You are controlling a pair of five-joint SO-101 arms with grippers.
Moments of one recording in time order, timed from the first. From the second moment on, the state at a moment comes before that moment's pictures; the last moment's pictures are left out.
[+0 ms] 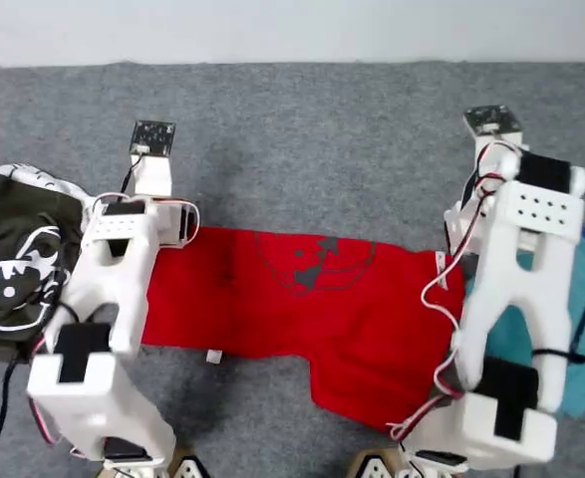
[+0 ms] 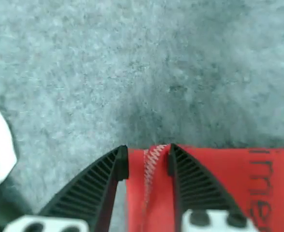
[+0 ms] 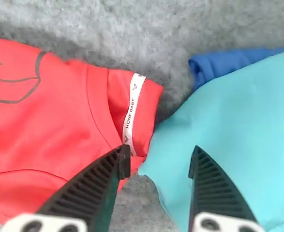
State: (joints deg) left arm -6.9 16.4 20.9 40.3 -2.2; right arm 12.7 -1.8 -1.6 89.3 20.4
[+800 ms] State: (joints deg) left arm -9.1 39.8 -21.7 74.1 -2.3; right arm 4.0 -4.0 2.8 91.0 20.4
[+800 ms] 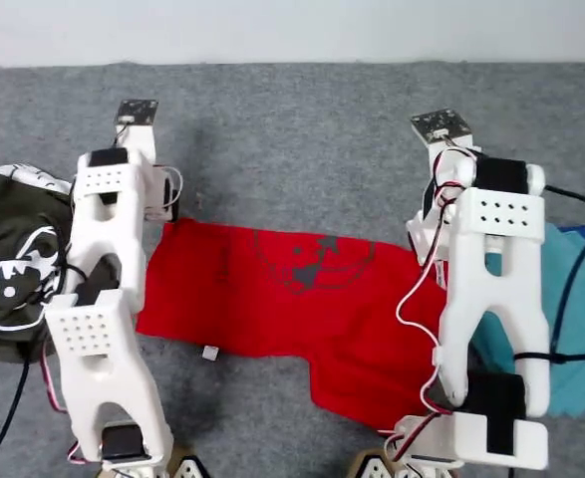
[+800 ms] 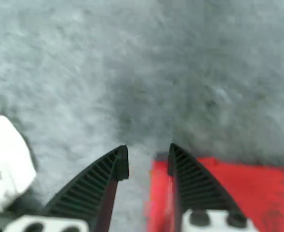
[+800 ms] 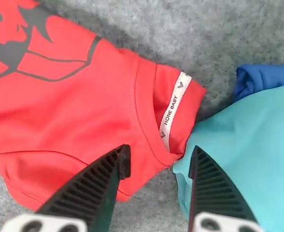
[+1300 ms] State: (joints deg) left arm -2.3 46.1 -26.2 74.1 -2.4; right arm 3.8 -4.0 18.5 79.4 21.1
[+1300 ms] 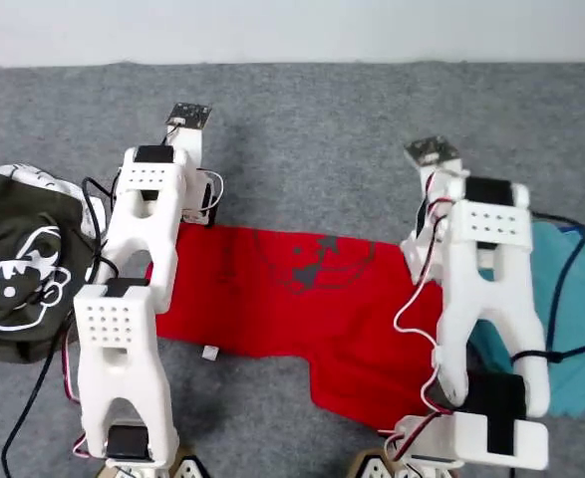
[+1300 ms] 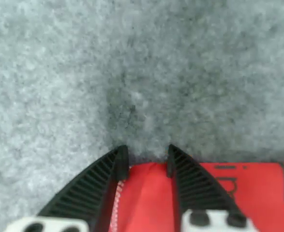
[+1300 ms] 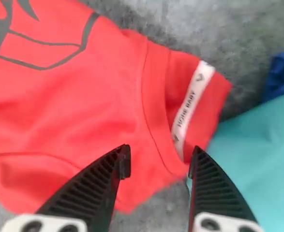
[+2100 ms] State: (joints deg) left arm -10.5 46.6 -28.0 73.3 -9.8; right arm -5.9 2.6 38.9 51.8 21.3
